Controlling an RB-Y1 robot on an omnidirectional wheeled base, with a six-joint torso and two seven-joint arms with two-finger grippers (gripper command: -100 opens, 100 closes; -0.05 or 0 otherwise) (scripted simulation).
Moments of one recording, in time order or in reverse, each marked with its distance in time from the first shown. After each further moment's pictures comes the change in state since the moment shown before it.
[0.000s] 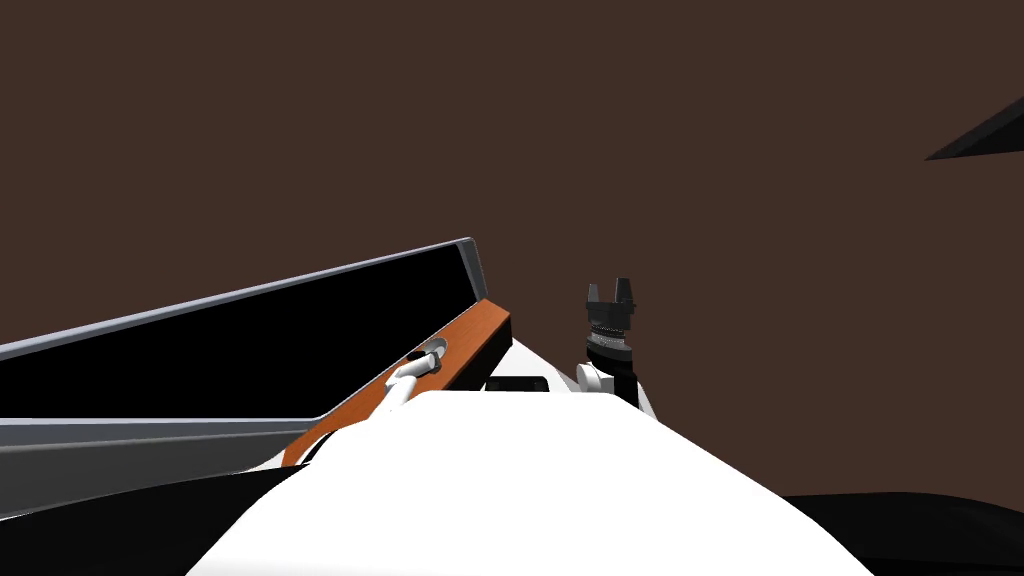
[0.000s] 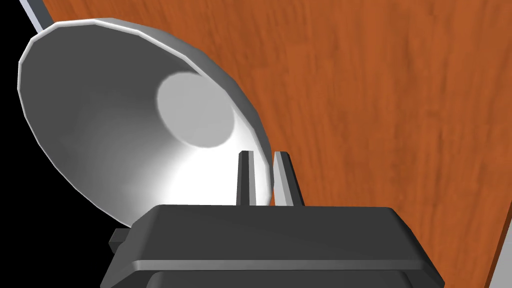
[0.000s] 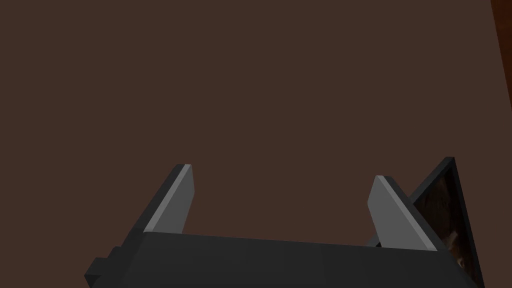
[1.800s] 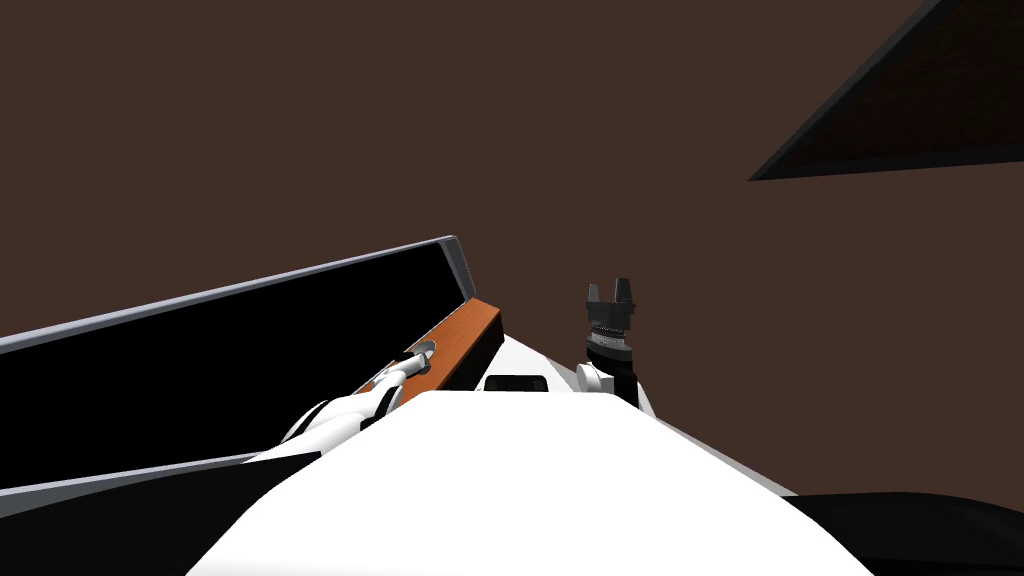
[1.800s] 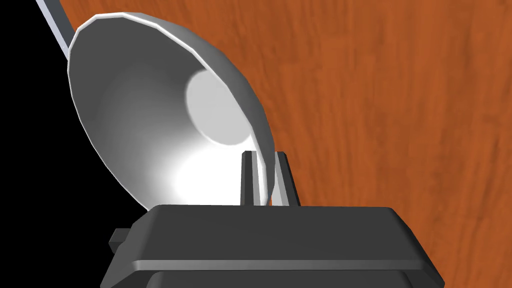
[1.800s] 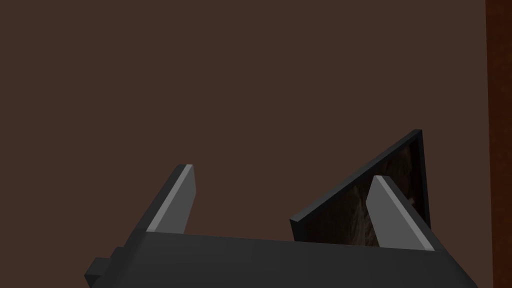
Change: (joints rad) left arm -0.142 0.155 -0.097 0.365 0.143 -0.186 0.070; right arm 0.000 0.000 0.000 0.000 0.000 0.000 0.000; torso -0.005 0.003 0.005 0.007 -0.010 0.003
